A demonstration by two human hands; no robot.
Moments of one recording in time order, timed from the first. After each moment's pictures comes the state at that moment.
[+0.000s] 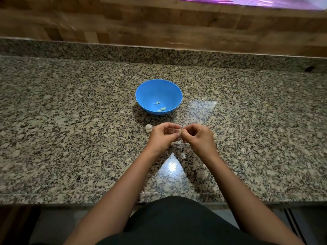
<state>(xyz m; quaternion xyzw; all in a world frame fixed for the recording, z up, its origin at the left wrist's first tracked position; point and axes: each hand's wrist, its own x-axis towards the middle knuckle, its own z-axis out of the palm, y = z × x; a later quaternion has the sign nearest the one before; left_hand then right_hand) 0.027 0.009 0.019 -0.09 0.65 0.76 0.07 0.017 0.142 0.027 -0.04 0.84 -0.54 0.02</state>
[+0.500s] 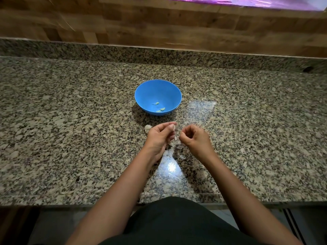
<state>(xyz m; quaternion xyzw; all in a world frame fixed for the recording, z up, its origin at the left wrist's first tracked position) 0.022 0.010 0.017 -0.18 0.47 0.86 0.07 0.018 0.140 0.026 -0.03 0.85 -0.53 0.07</state>
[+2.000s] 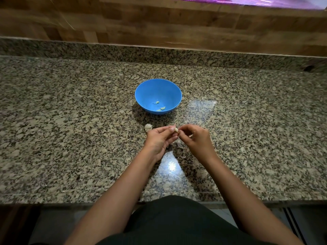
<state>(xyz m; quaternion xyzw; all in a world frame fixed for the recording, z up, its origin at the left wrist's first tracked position) 0.025 0.010 0.016 -0.23 0.43 0.87 0.09 0.016 0.144 0.018 -0.16 0.89 -0.42 -0.06</state>
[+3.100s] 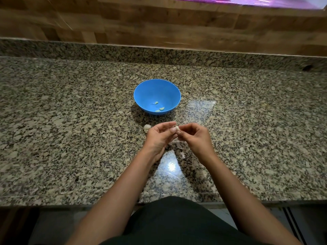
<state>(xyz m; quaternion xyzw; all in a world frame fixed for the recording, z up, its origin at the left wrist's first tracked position) 0.025 0.010 0.022 -0.17 0.46 0.87 0.08 0.017 0.139 0.027 0.00 0.76 -0.64 0.08</state>
